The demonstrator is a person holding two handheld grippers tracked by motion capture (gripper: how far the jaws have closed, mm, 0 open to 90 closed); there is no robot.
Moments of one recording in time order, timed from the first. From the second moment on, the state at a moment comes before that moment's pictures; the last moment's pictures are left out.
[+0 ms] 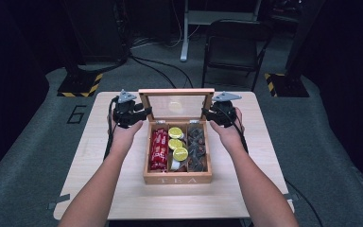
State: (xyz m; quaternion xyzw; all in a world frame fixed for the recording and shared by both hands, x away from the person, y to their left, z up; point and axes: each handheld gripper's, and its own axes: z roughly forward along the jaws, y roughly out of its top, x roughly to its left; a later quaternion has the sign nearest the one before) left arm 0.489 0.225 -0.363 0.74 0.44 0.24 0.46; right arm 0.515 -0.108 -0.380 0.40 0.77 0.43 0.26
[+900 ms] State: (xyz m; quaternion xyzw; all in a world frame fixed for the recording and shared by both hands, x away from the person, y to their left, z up) left arm 0.483 0.226 -0.363 0.75 0.42 0.23 0.46; right arm 0.534 -0.105 -0.378 0.42 0.76 0.43 0.25
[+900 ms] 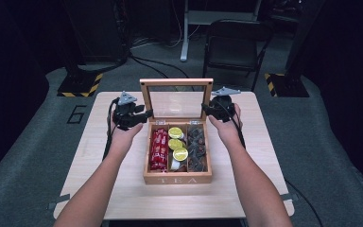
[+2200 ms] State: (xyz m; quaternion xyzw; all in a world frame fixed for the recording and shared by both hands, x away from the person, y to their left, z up) left arm 0.466 0.239 -0.362 0.75 0.40 0.23 0.46; right arm 0.574 -0.095 -0.369 0.45 0.77 0.38 0.23
